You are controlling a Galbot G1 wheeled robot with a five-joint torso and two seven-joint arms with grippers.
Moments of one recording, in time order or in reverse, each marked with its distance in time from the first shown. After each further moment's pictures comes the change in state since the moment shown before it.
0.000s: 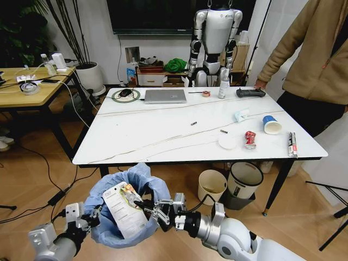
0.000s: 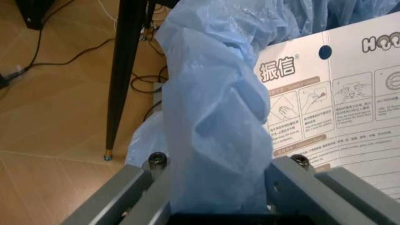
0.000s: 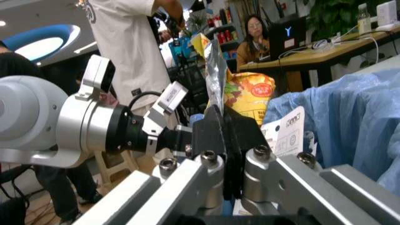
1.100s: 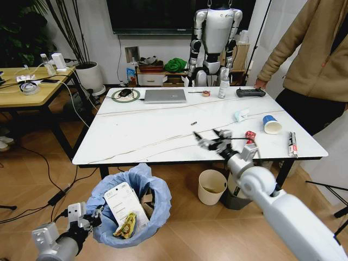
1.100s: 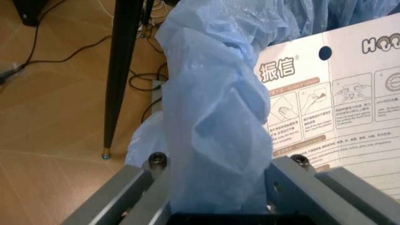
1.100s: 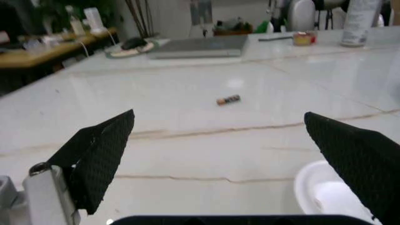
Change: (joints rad) left arm -0.013 0.005 0.011 0.015 -0.003 0.000 -0.001; right arm 0.164 0.036 0.481 -0.236 -0.014 -0.374 0.496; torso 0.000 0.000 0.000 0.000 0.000
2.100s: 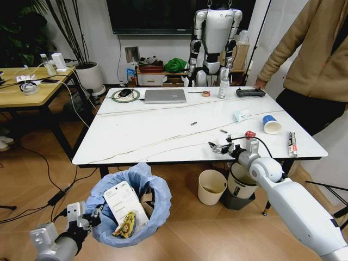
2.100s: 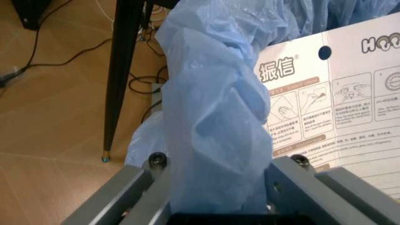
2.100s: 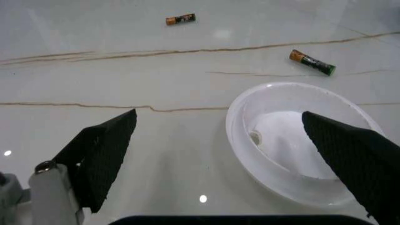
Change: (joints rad) left arm 0.007 -0.003 -0.007 -0.008 0.002 -0.006 0.006; right arm 0.099 0.015 -0.025 -0.235 -0.084 -0.132 -0.109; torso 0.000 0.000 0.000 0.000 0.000
